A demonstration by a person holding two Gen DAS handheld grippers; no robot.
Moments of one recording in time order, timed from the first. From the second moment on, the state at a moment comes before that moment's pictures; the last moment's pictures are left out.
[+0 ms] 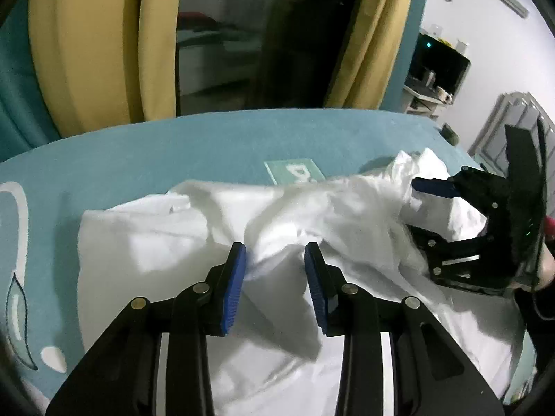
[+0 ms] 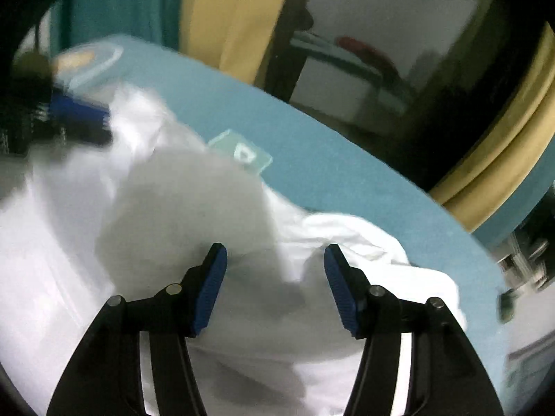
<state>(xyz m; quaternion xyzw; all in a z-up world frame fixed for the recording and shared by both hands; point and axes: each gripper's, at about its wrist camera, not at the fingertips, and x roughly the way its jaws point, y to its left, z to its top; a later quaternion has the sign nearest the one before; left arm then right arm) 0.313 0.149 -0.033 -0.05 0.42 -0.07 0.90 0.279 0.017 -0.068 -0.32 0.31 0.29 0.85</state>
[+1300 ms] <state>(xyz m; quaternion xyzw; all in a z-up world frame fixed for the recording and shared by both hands) 0.223 0.123 -0.010 -0.05 0.36 -0.03 0.93 0.233 -0.041 -0.031 -0.18 0.36 0.27 0.88</state>
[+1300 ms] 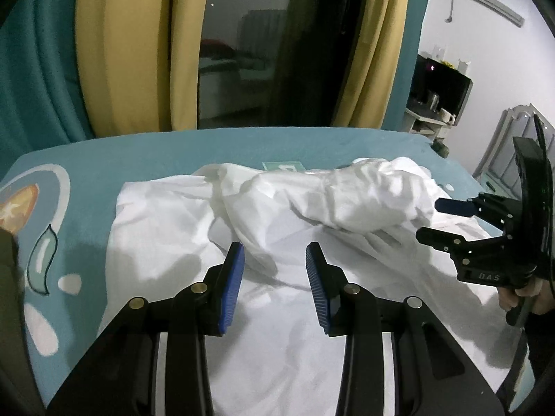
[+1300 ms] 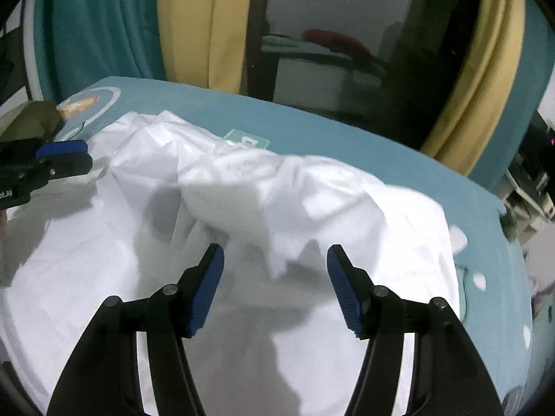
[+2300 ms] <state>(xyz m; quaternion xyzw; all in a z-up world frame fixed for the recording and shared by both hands) 0.082 0.161 -0.010 -0.07 0.35 0.07 0.93 0.150 -0.204 -0.040 -0.07 0.39 0.17 0.90</state>
